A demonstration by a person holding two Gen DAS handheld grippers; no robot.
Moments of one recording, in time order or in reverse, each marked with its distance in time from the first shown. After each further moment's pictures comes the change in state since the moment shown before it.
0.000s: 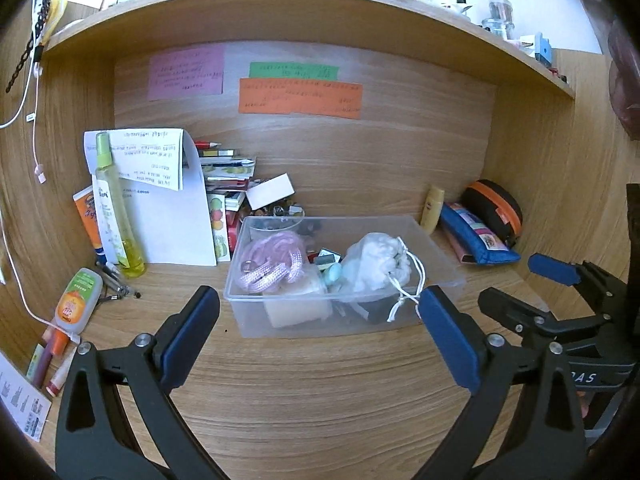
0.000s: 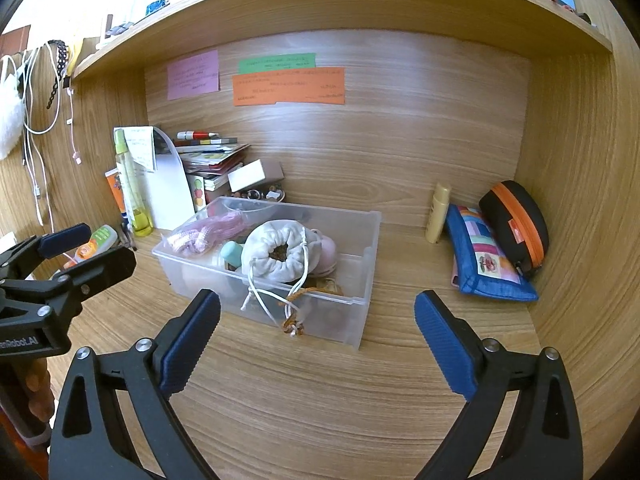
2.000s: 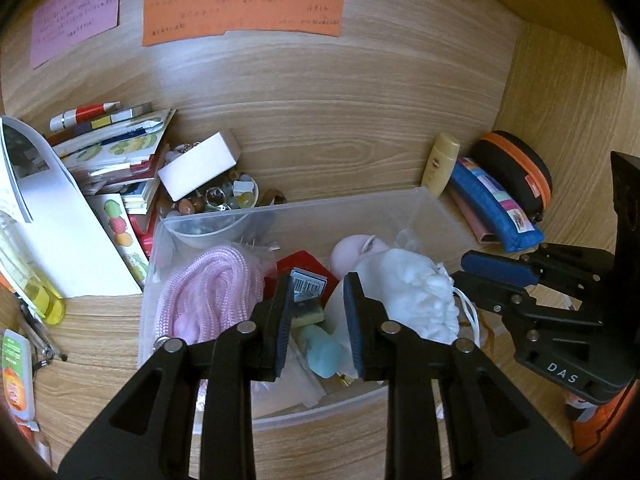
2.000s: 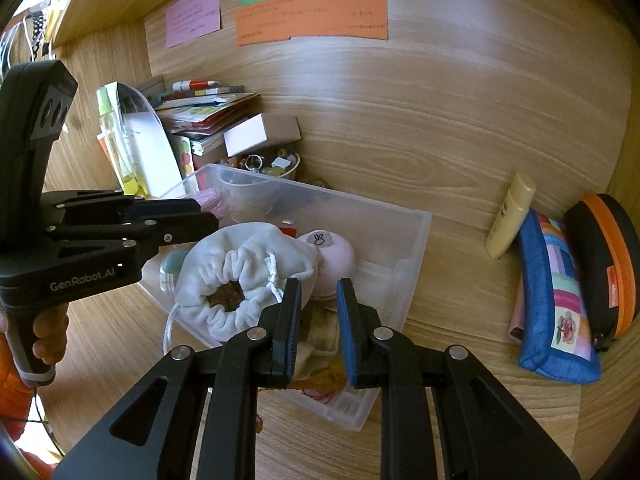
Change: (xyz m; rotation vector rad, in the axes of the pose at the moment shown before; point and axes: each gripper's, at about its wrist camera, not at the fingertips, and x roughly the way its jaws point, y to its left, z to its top) left arm 0.154 -0.002 0.043 0.072 0.269 -0.136; right arm 0.126 -0.031 0.036 -0.102 0.177 0.170
